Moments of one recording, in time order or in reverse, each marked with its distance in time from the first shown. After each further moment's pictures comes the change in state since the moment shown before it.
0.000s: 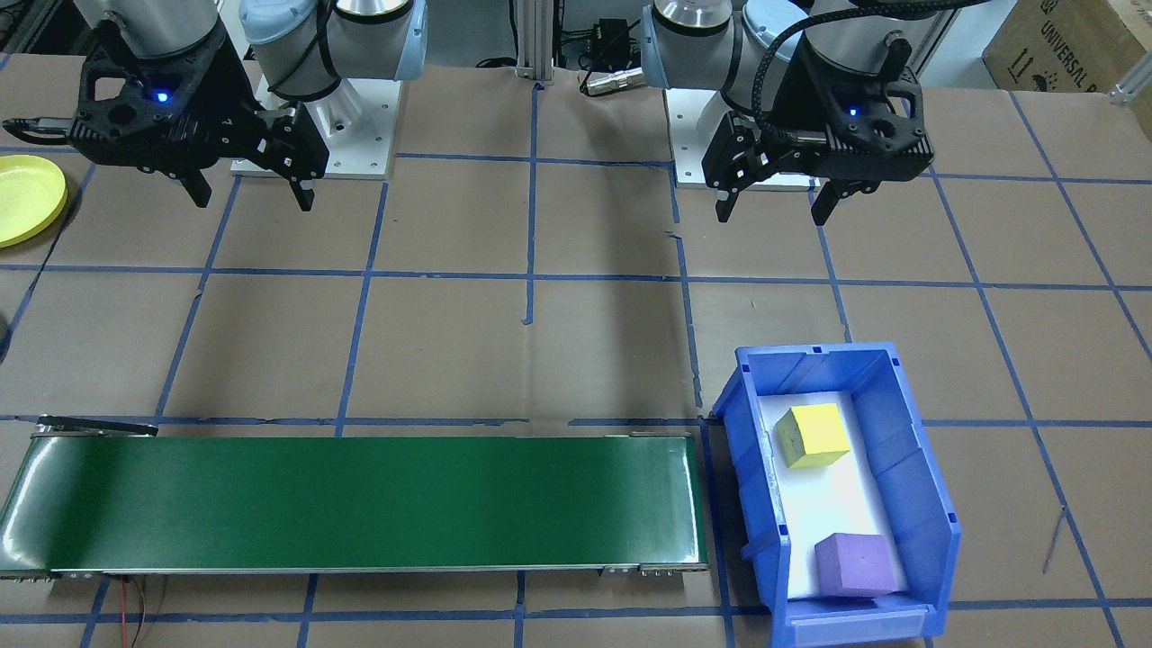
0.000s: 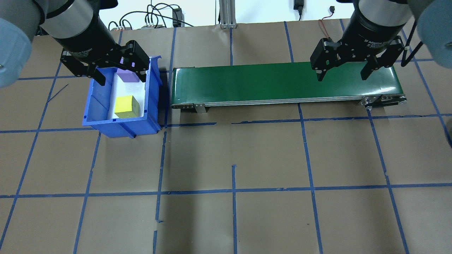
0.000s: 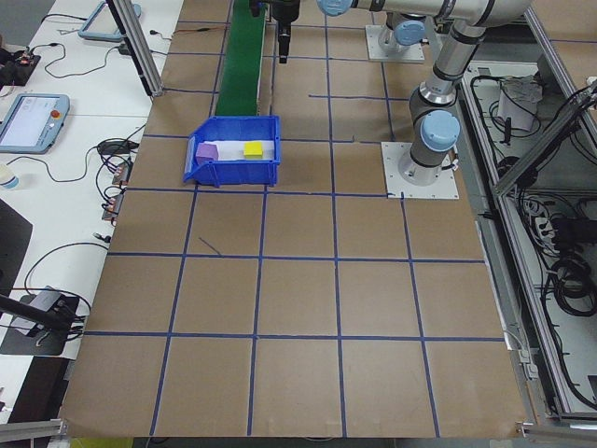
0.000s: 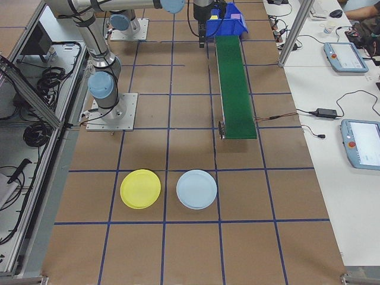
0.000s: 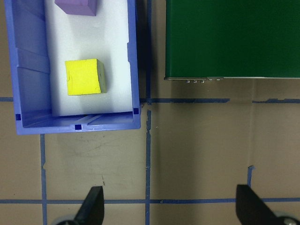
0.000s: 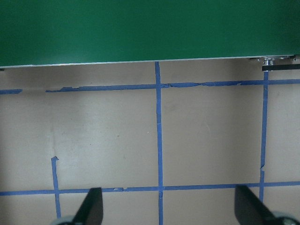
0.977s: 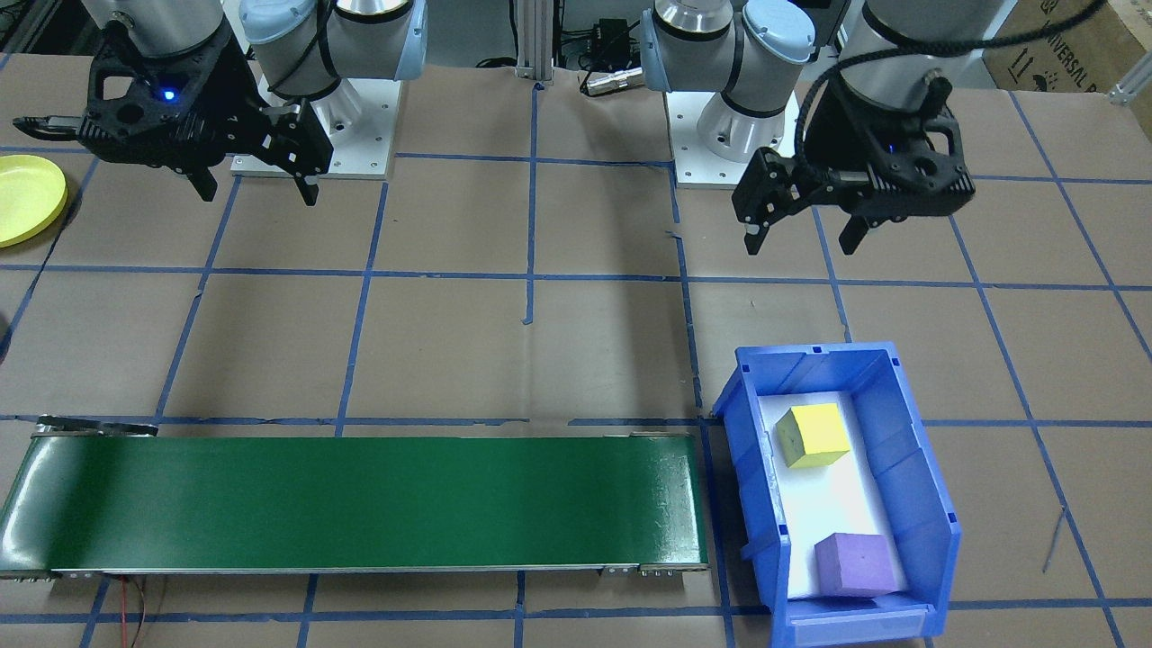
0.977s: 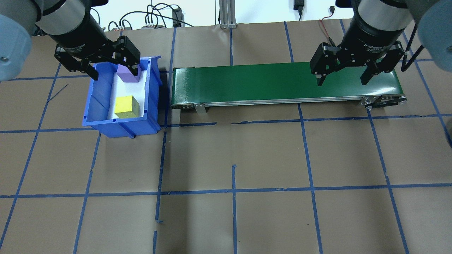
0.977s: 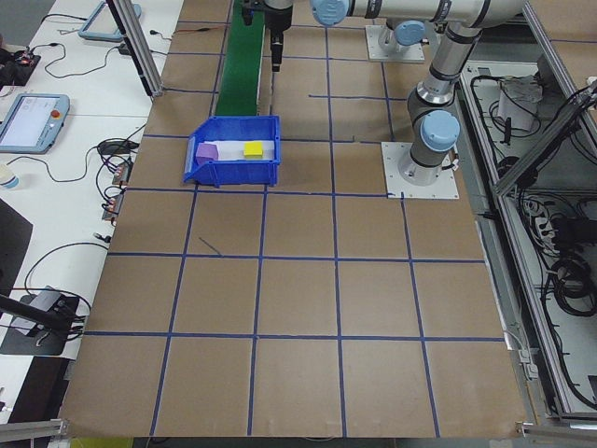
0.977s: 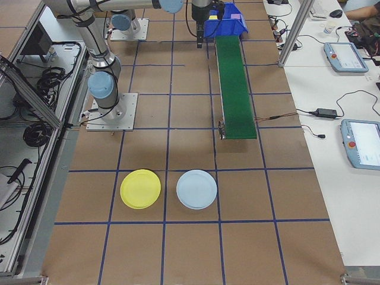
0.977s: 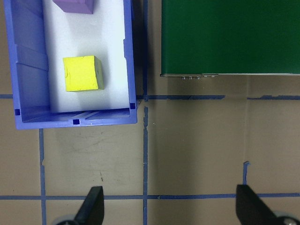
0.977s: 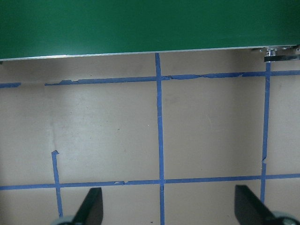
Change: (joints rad) left arm 0.073 -0.073 -0.002 0.093 0.005 0.020; right arm 0.002 -0.005 0.010 0.017 0.002 0.009
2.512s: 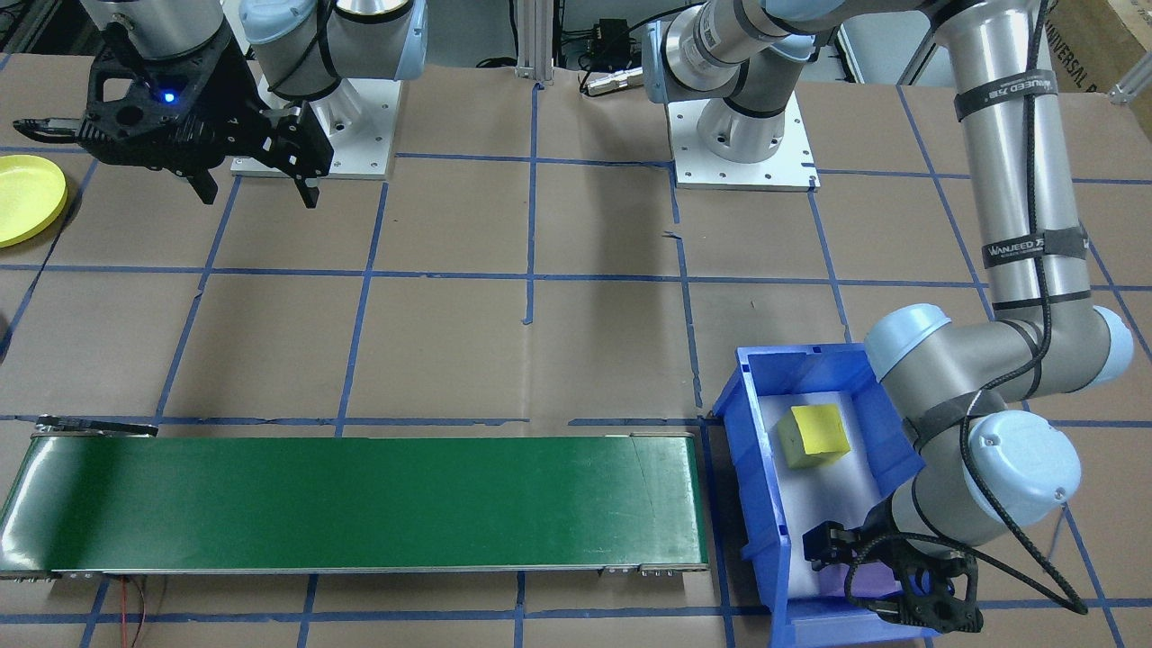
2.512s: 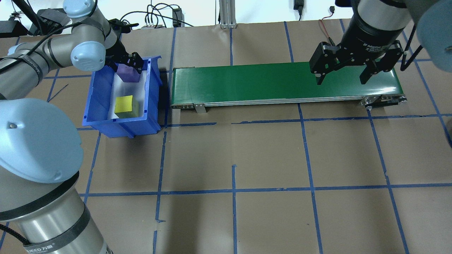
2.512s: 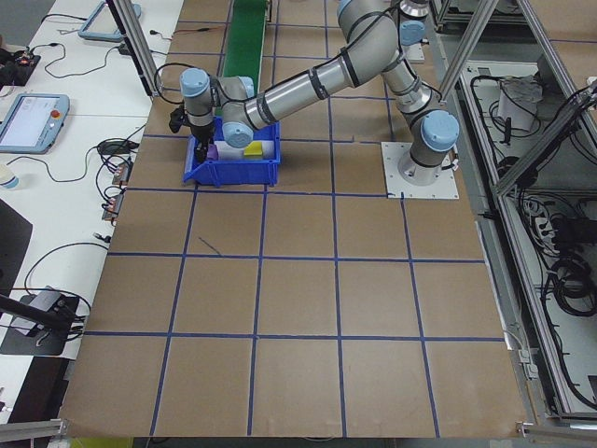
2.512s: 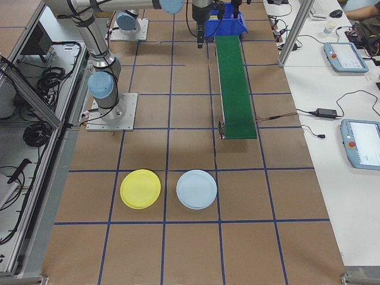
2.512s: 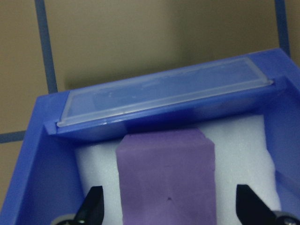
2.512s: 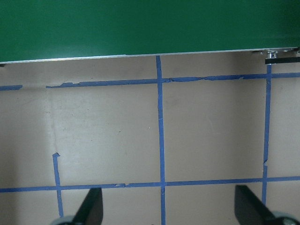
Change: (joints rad) left arm 0.128 -0.650 0.185 0.478 0.023 0.335; right arm 0.000 0.001 0.001 -0.012 0.003 0.001
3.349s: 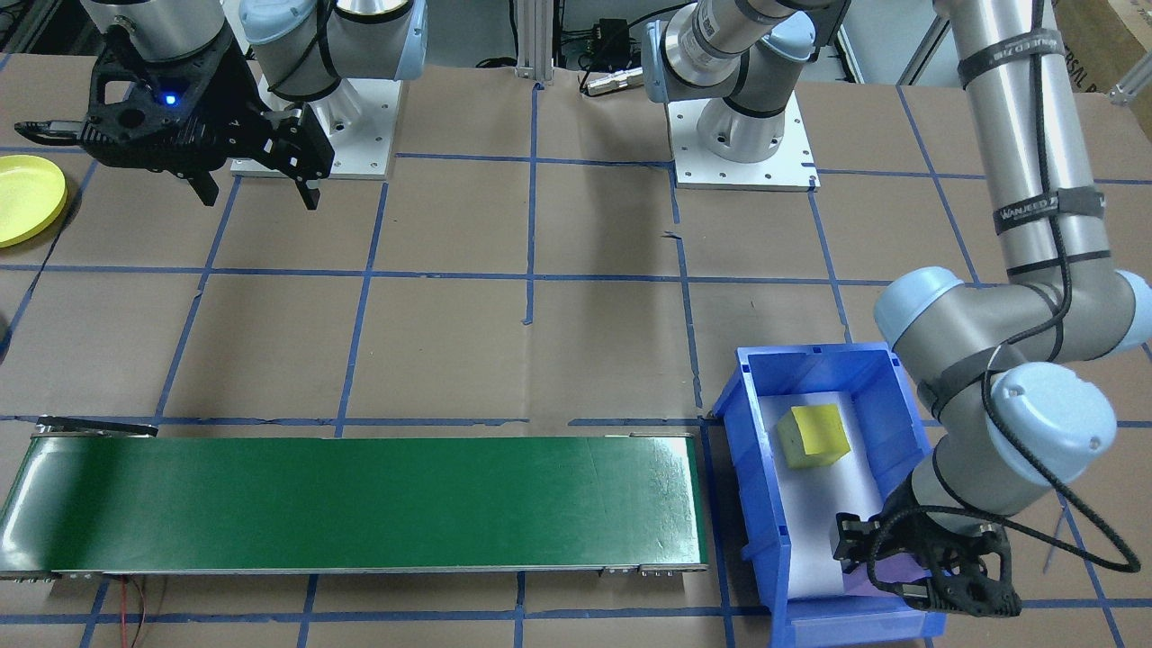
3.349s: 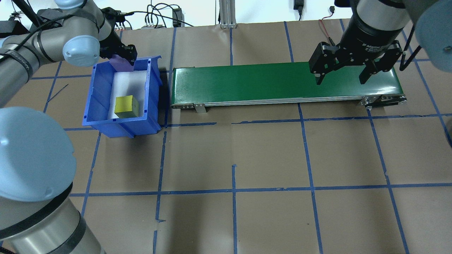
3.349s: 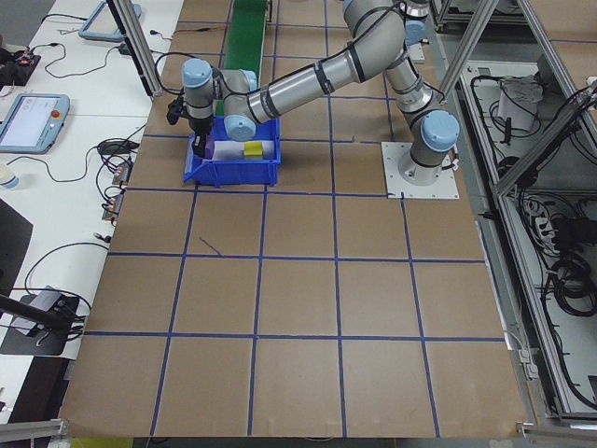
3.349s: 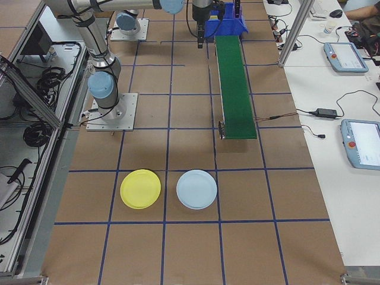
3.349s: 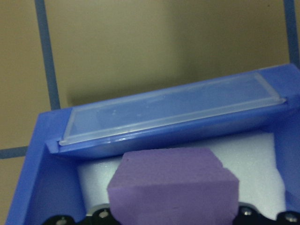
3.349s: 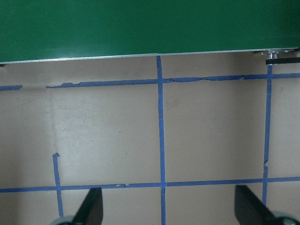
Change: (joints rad) left arm -0.013 0.113 -0.010 -0.012 -0.002 -0.034; right arm 0.001 0.001 0.001 -0.002 0.000 0.000
